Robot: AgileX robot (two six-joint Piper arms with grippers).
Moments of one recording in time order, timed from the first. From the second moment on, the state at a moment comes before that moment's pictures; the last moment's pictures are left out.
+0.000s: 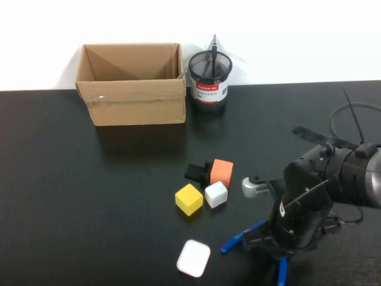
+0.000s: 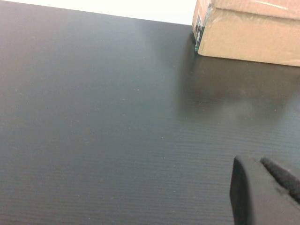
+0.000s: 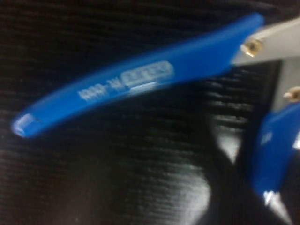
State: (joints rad) right arm 0.65 1.82 -0.97 -0.03 0.75 0.47; left arm -0.07 -0.01 0.03 -0.05 0.35 -0.03
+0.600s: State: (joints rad) right arm 0.66 1.55 -1.09 -0.42 0.57 0.54; left arm -0.07 -0.01 0.03 -0.05 0.35 -0.03
